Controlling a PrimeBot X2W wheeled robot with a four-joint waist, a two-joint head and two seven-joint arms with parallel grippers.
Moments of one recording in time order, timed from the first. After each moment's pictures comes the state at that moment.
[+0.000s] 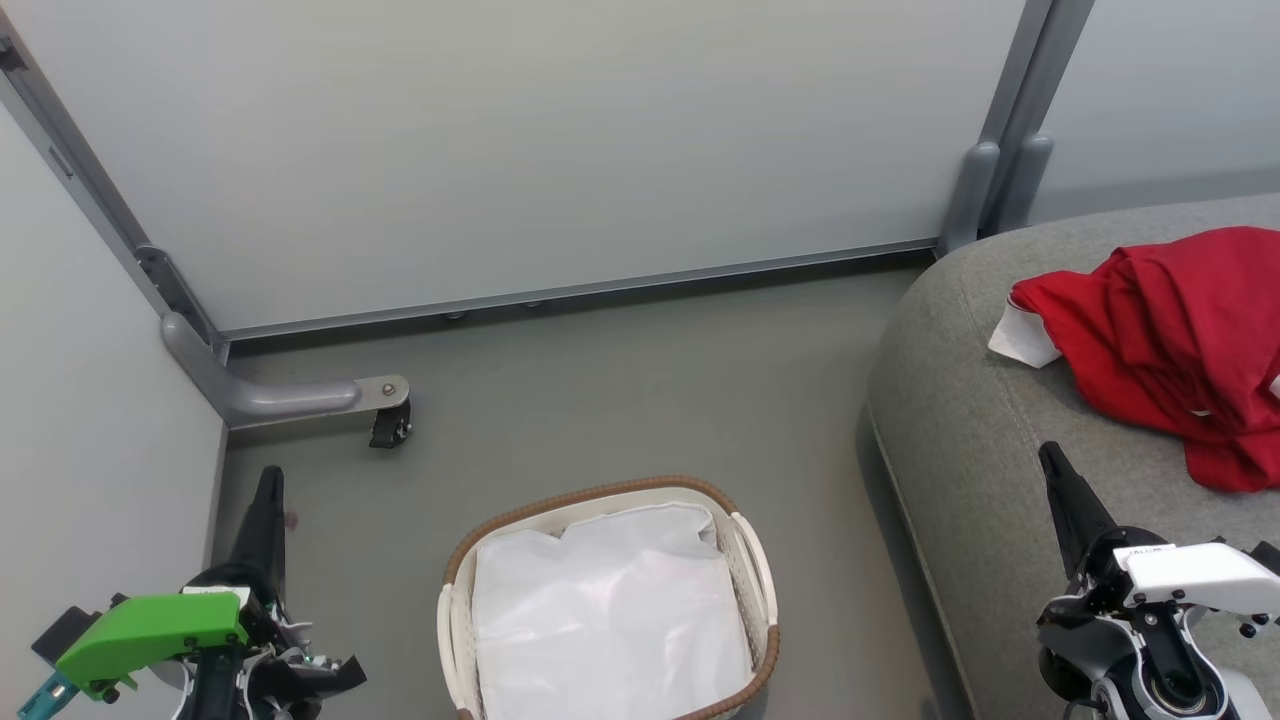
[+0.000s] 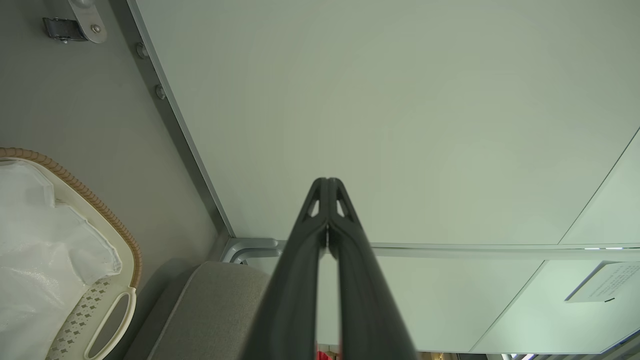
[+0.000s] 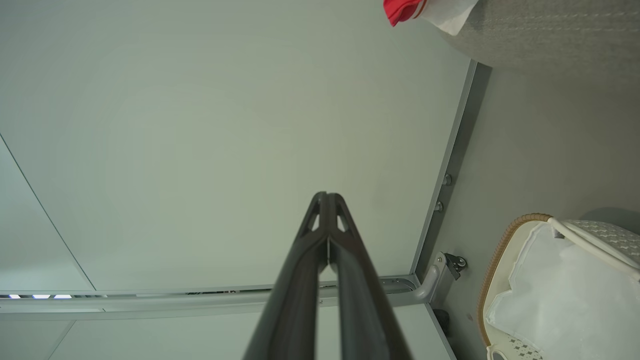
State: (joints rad) left arm -0.10 0.05 0.11 0.24 -1.61 -0.13 0.11; right arm -0.11 -0.05 -0.11 0.24 1.61 0.13 0.12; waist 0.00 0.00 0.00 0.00
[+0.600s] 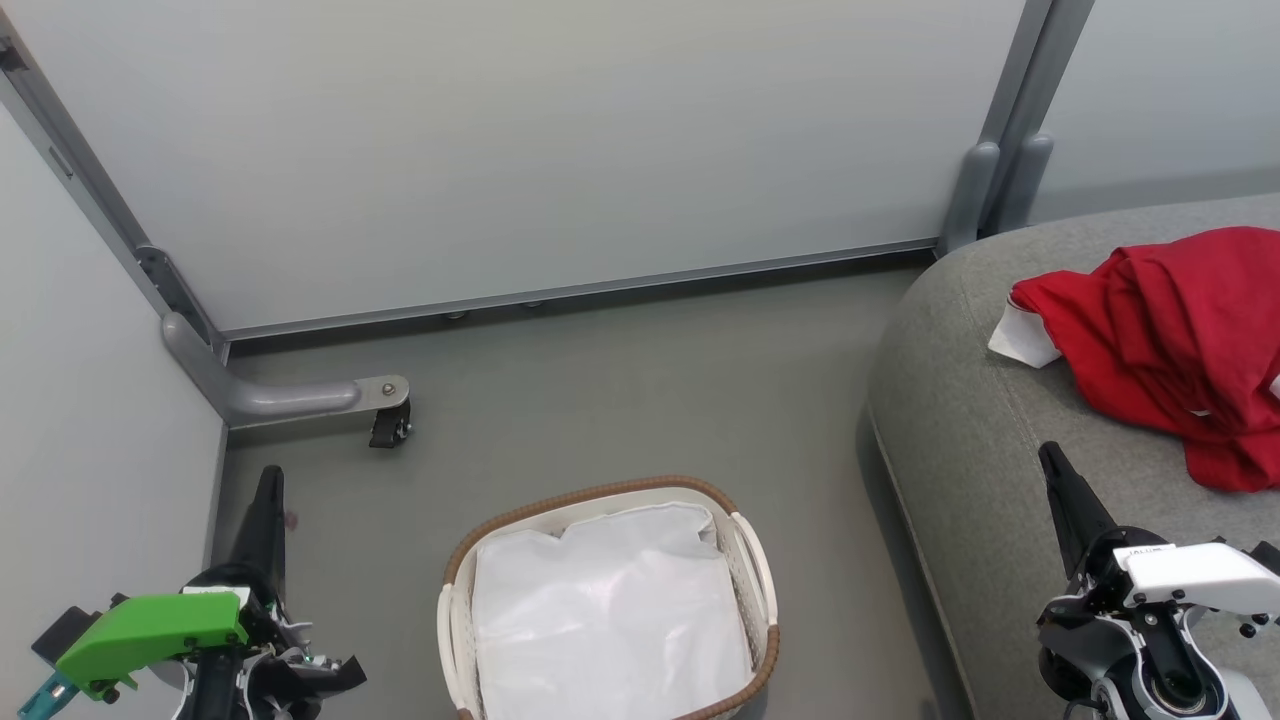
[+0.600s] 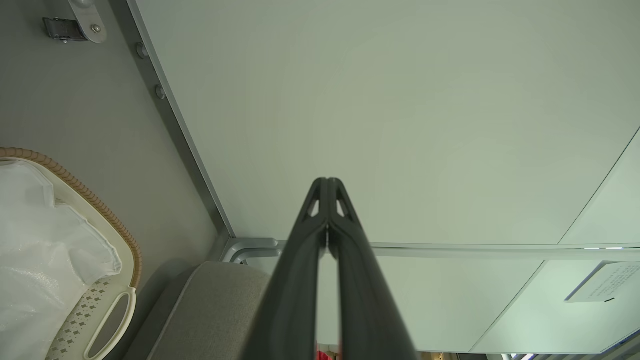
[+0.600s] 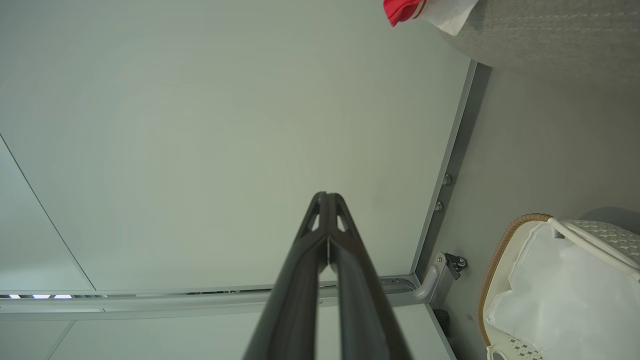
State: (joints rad) left arm -0.10 0.05 0.11 0.24 -1.61 -0.13 0.11; right arm -0.11 -0.05 -0.11 0.24 1.61 0.13 0.12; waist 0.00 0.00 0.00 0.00
